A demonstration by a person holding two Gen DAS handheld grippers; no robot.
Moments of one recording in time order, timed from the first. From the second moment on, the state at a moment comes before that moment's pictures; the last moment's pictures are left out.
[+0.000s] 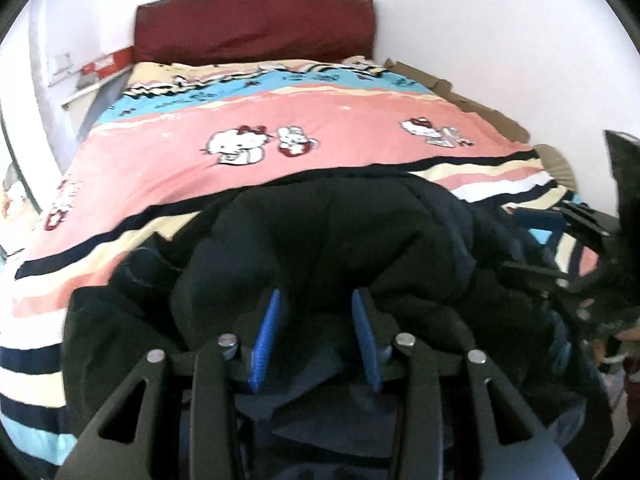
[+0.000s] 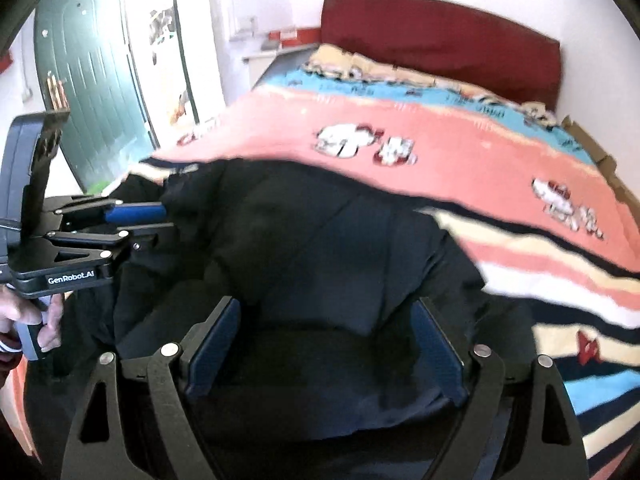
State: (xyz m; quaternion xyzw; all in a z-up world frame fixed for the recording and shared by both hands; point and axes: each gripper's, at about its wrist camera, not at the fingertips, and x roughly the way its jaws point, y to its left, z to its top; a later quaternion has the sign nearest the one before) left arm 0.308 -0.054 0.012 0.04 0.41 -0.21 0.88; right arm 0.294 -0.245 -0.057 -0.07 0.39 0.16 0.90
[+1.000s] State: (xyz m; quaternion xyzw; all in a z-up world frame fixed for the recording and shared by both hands) left arm 0.226 -0.063 -0.013 0.05 0.45 -0.23 0.86; right arm 0.249 -0.257 -0.098 -0.03 0.47 0.11 0.87
